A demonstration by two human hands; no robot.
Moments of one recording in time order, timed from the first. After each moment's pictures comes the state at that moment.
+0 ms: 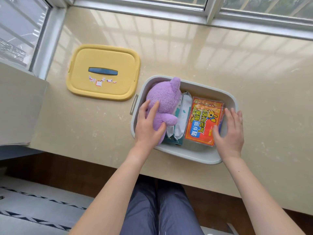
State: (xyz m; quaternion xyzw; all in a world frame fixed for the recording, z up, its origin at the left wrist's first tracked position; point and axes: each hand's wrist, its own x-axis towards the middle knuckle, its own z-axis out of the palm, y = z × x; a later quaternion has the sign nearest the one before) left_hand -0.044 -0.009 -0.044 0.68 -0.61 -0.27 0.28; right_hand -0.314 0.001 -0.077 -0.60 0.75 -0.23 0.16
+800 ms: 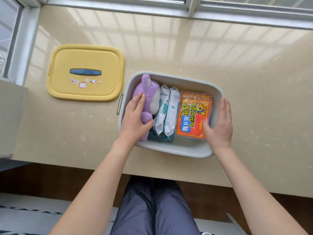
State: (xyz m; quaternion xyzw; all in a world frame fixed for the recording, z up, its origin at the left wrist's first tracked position) left_hand -0.031 -0.033 -0.056 0.65 -0.68 -0.29 0.18; right_hand -0.313 -0.002 -0.077 -0.58 0.77 -0.23 0.16
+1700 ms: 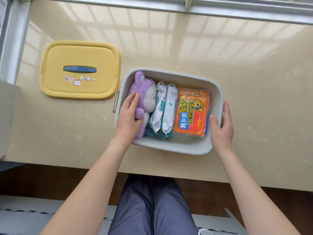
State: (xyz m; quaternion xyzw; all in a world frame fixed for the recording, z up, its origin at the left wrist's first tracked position) left_hand -0.023 -0.033 -0.078 0.67 -0.66 -0.28 0.21; right_hand -0.321 0.019 -0.077 -0.40 0.78 -0.35 0.33
